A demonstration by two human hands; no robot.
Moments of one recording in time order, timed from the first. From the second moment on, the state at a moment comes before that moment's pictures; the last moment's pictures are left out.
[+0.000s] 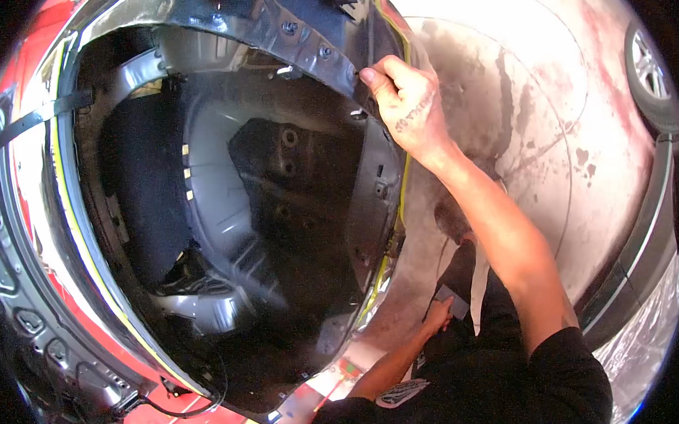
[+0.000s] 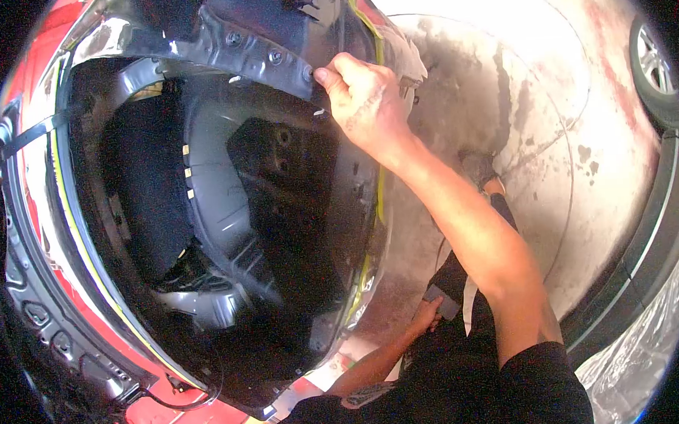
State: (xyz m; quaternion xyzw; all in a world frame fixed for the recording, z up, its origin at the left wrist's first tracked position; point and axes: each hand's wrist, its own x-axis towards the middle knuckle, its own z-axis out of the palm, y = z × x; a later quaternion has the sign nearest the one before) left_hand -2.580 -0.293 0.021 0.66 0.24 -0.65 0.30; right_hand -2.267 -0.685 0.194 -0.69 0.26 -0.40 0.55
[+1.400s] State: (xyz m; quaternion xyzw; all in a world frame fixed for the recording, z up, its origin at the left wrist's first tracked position) left_hand -2.577 -0.316 0.043 0.63 0.23 -0.64 0.39; right_hand -2.277 -0.715 0.200 -0.80 0.13 -0.30 0.51
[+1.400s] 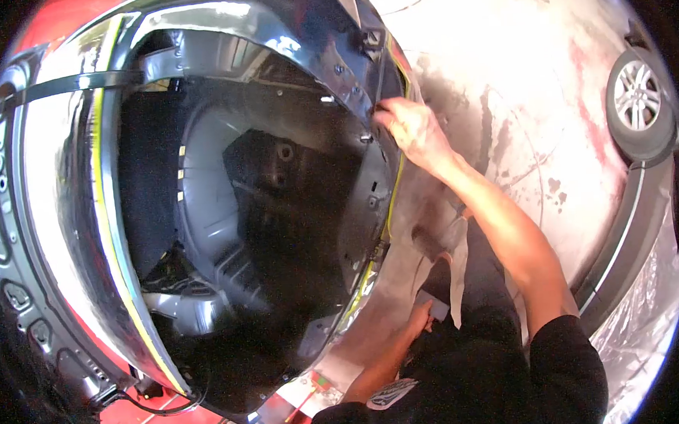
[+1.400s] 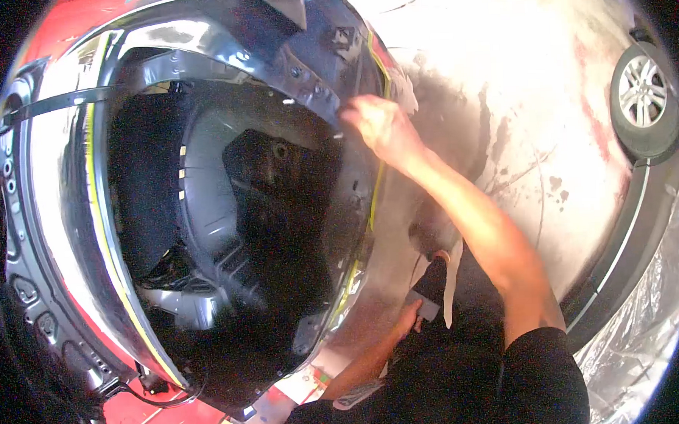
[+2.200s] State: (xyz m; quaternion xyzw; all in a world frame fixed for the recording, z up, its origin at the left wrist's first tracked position) left_hand -2.563 -0.411 0.104 0.64 0.29 -0.55 0.46; right_hand -2.269 -0.743 0.210 -0.32 0.21 0.10 0.92
